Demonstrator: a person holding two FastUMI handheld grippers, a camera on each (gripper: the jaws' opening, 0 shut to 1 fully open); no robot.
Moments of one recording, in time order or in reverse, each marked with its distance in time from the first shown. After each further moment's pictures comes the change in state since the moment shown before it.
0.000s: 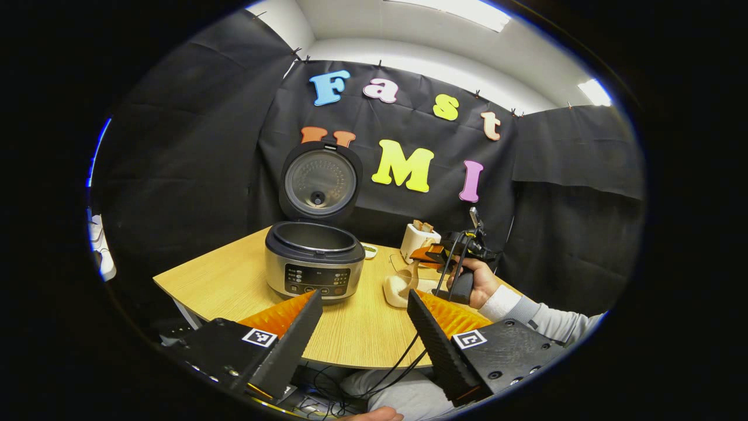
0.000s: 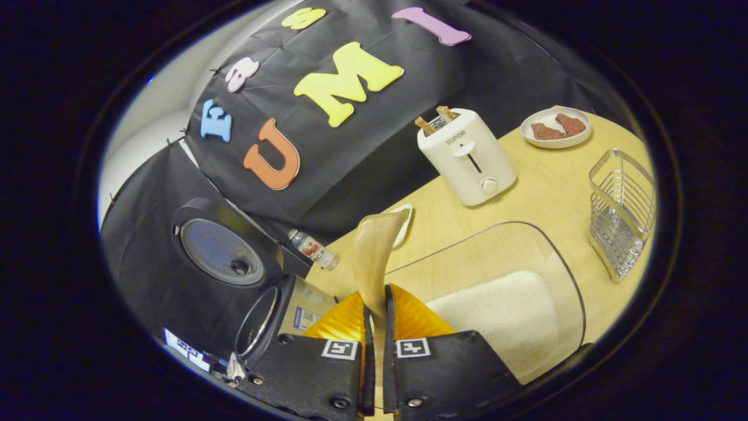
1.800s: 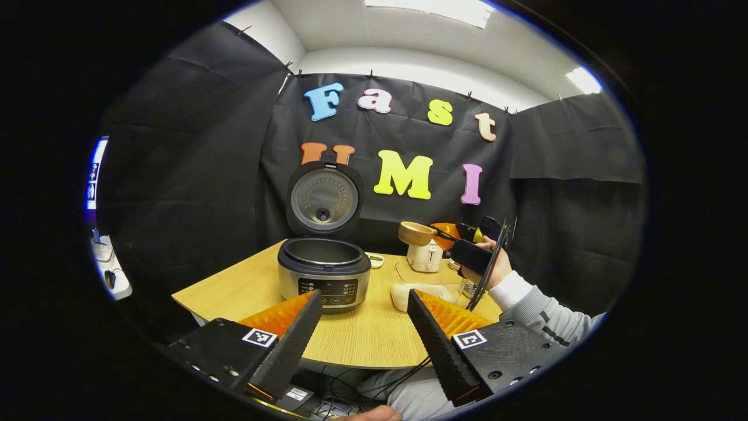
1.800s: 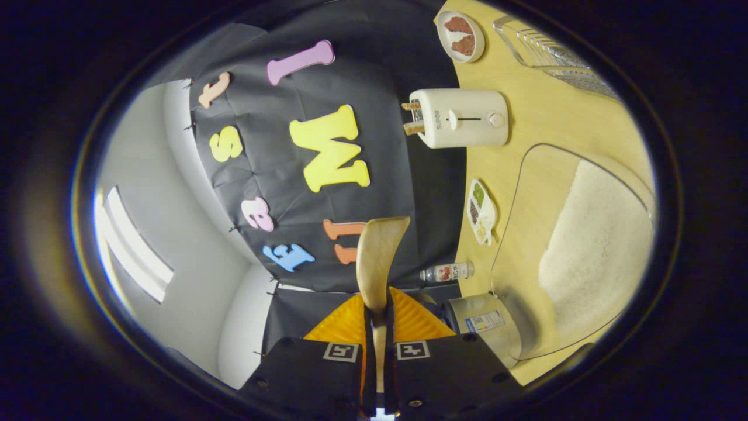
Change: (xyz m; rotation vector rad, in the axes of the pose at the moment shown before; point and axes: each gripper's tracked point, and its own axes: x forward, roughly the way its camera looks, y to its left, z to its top) left arm -0.029 0.005 0.025 0.079 -0.064 0.034; right arm -0.054 0.099 0.064 0.773 -0.101 0.476
